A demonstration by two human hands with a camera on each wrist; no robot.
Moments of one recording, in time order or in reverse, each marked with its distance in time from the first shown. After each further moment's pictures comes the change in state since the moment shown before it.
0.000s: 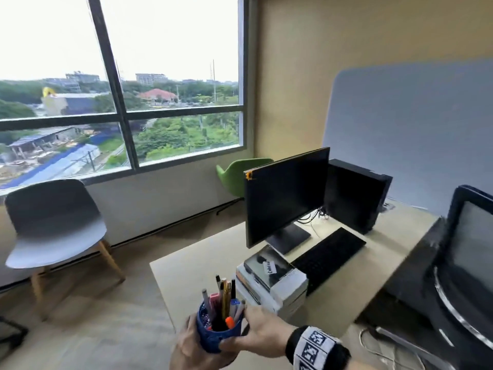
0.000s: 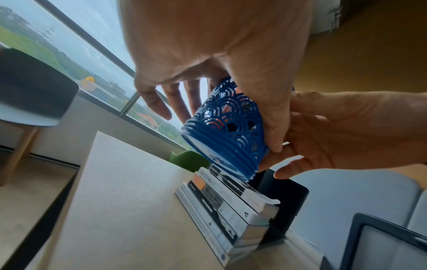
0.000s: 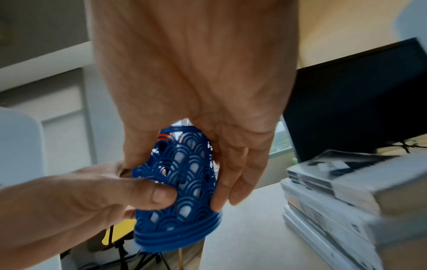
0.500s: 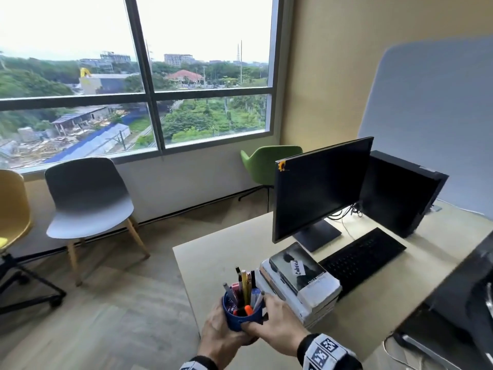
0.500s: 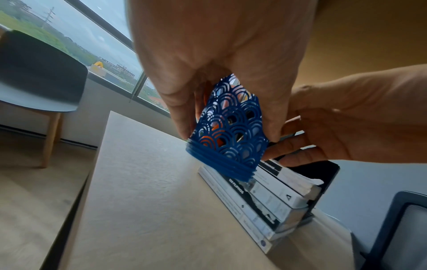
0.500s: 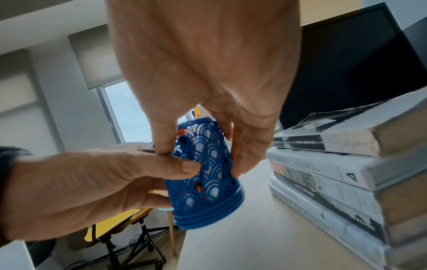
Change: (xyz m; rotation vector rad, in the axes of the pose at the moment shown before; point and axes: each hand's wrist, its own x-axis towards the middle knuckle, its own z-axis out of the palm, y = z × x) left_hand 0.034 -0.025 0.005 0.085 -0.239 -0.144; right_hand 0.077 0.067 0.028 -0.138 0.197 0.100
